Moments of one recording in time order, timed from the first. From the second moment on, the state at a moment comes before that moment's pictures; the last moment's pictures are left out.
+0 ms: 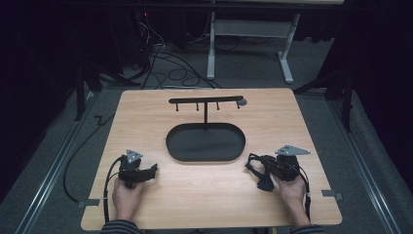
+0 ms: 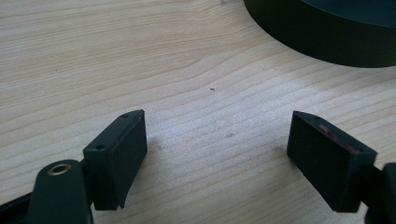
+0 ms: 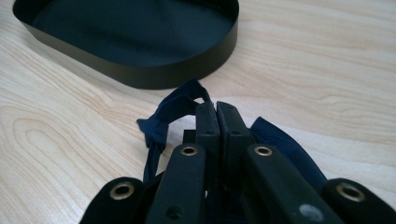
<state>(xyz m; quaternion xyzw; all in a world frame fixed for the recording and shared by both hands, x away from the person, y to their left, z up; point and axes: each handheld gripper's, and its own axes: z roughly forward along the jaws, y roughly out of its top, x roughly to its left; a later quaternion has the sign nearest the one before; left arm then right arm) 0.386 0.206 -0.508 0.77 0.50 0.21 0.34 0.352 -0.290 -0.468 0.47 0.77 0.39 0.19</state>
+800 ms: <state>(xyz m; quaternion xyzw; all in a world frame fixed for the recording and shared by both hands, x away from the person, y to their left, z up) 0.386 0.206 -0.508 0.77 0.50 0.21 0.34 0.348 -0.286 -0.428 0.45 0.75 0.45 0.20</state>
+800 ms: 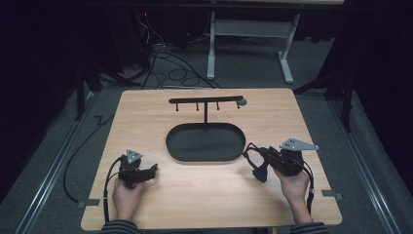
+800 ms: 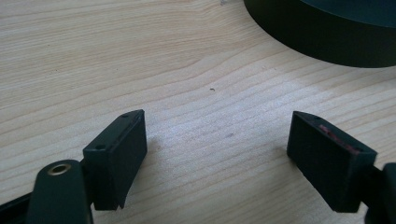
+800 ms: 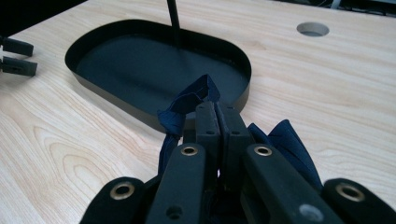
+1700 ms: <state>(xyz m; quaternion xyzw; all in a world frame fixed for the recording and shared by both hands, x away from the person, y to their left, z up) 0.386 0.207 -0.508 0.77 0.50 0.21 0.34 0.373 -0.268 -0.386 0.42 0.74 0.49 0.20</state>
